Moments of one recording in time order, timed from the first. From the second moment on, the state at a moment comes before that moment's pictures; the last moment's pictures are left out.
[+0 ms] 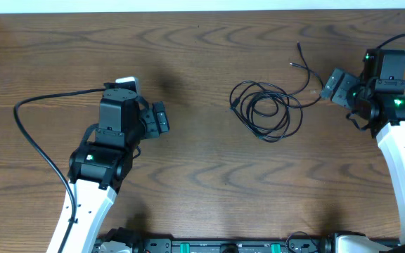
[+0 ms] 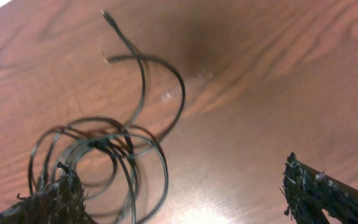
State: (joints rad) left arm -0.22 1.08 0.95 -0.65 -0.07 -0.35; right arm -0.03 1.40 1.22 -0.77 0.07 0.41
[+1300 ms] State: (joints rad) left arm -0.62 1.48 1.05 -0.43 -0.01 -0.42; right arm -0.03 1.40 1.22 -0.78 0.06 0.42
